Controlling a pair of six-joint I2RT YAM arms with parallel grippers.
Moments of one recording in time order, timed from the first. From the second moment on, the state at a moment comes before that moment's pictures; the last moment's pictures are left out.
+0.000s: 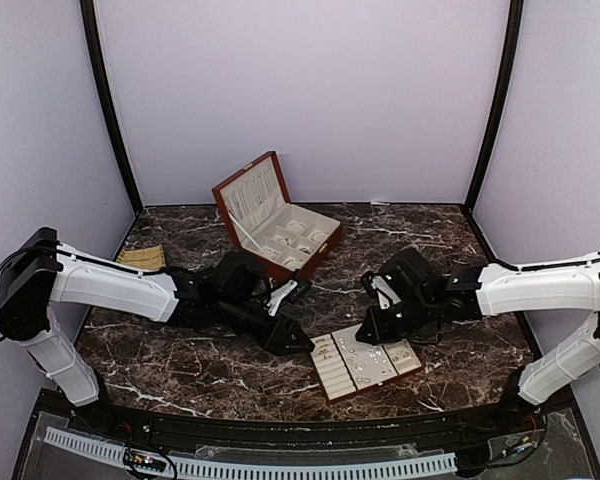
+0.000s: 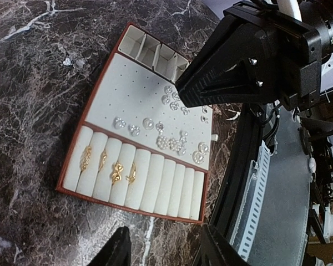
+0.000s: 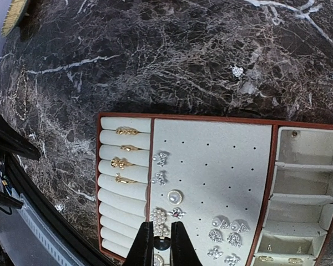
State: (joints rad) left arm -0.97 1.62 0.88 0.01 0.47 -0.41; right arm 0.93 1.37 0.78 -0.37 -0.14 0.66
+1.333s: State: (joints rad) left arm -0.96 1.74 0.95 -0.07 0.54 -0.35; right arm 0.89 1.66 1.00 -0.55 -0.21 0.58
